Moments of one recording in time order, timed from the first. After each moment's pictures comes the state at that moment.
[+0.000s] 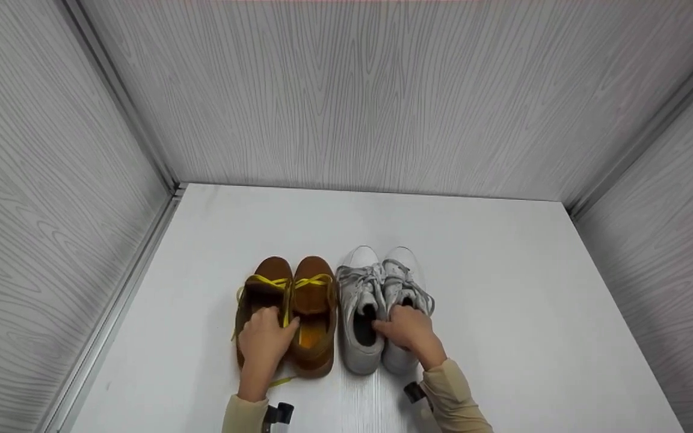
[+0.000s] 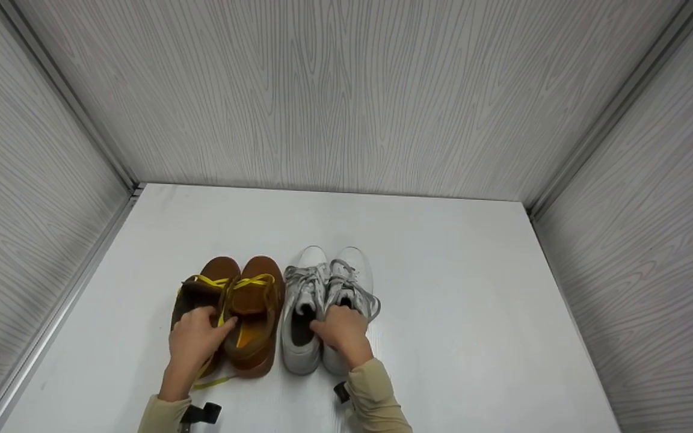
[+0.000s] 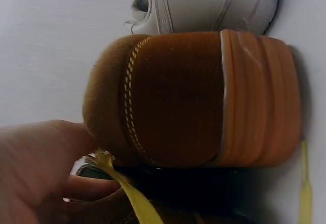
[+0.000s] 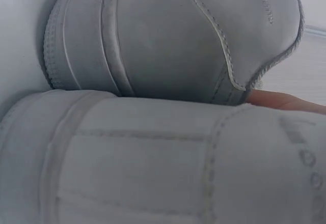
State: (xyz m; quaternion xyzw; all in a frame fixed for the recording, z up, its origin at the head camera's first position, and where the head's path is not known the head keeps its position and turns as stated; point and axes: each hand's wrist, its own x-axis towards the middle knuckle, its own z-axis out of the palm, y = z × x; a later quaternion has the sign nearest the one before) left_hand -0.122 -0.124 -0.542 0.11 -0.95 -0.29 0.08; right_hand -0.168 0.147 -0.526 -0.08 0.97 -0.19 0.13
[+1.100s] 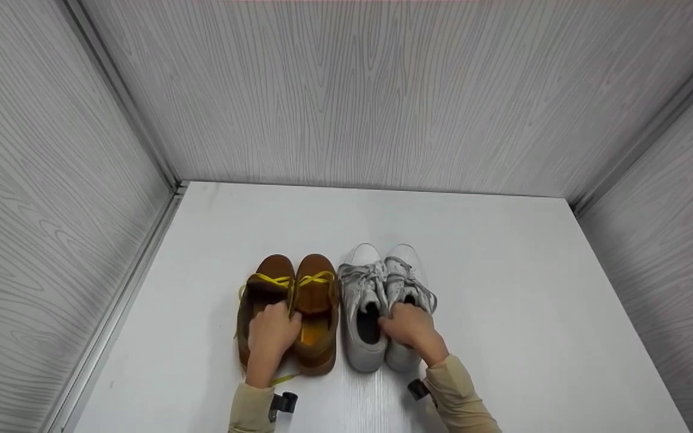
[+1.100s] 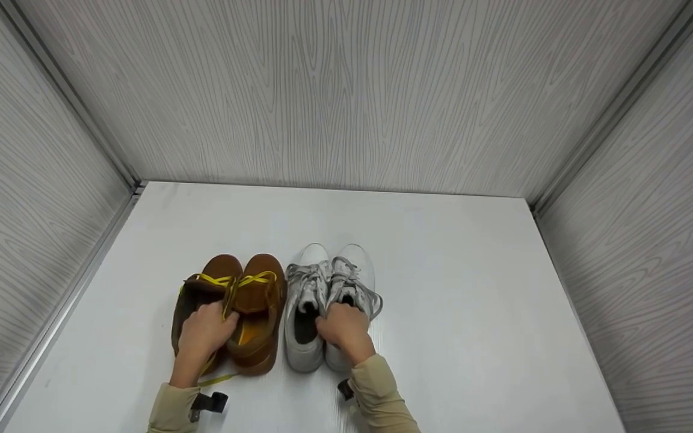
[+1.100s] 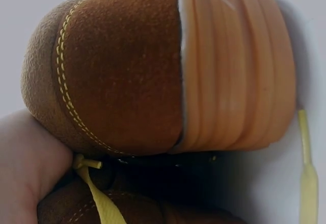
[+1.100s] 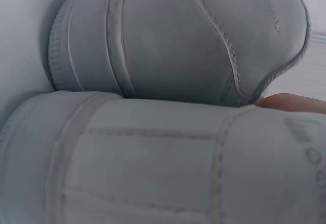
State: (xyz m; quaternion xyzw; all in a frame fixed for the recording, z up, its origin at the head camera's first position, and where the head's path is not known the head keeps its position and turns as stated) left_hand -0.140 -0.126 -0.551 0.07 -0.96 -0.26 -0.01; right_hand -0.167 0.148 -0.529 -0.10 0.97 -0.19 0.11
